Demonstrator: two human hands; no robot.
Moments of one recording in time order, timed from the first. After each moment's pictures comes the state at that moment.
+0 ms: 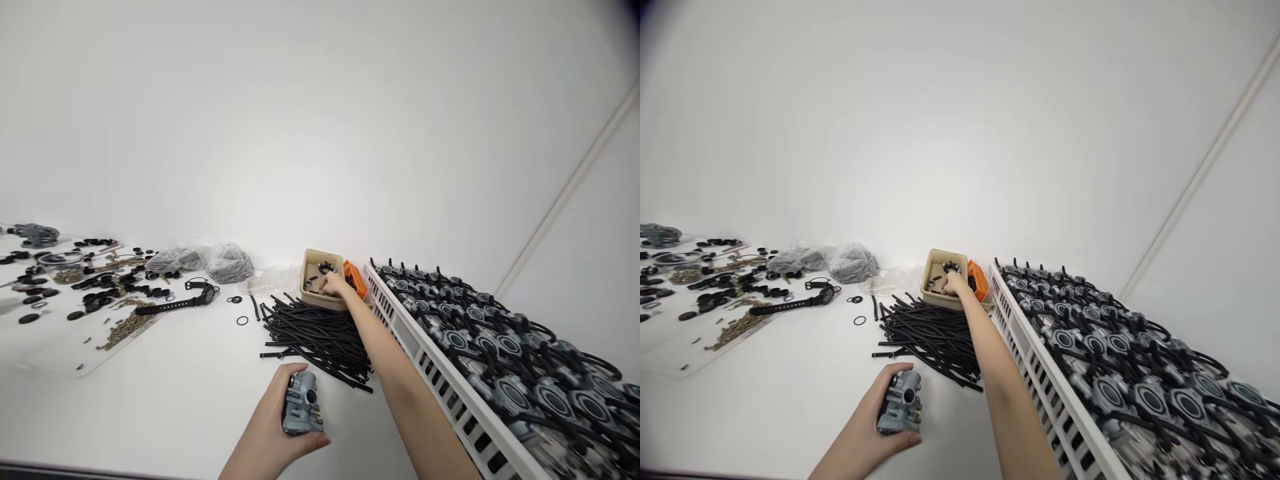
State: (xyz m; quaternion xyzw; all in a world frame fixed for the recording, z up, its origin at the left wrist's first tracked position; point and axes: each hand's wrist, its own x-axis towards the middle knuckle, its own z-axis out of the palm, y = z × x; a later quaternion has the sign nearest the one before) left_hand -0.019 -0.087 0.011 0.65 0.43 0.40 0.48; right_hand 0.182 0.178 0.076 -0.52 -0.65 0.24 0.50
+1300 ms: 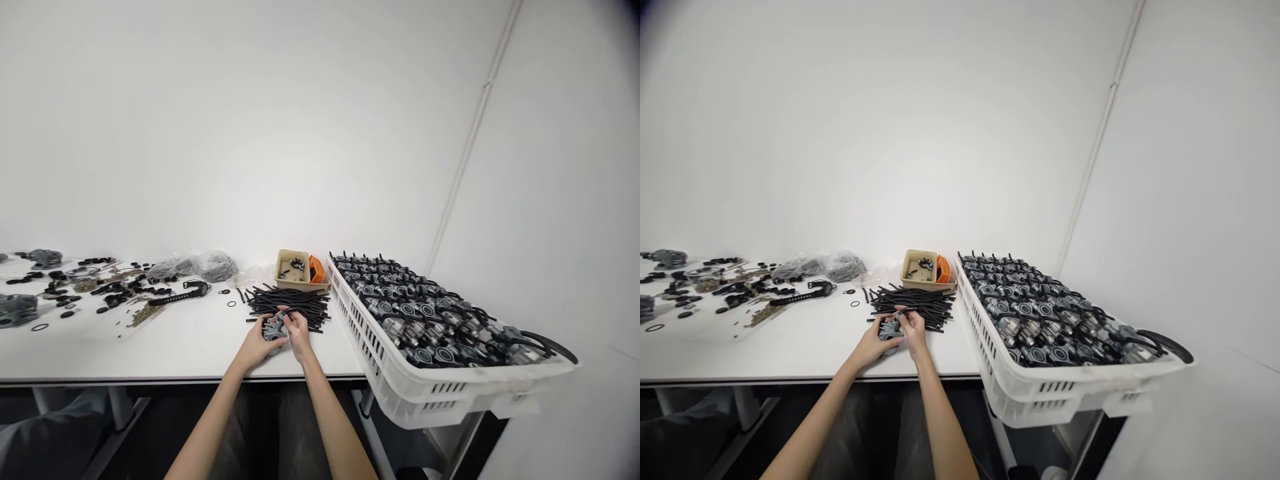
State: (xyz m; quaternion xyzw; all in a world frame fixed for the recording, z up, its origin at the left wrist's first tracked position) left_hand -0.013 -0.079 -0.004 0.69 0.42 0.46 0.36; right_hand 0.119 -0.080 0.011 -0.26 -0.51 0.47 0.68
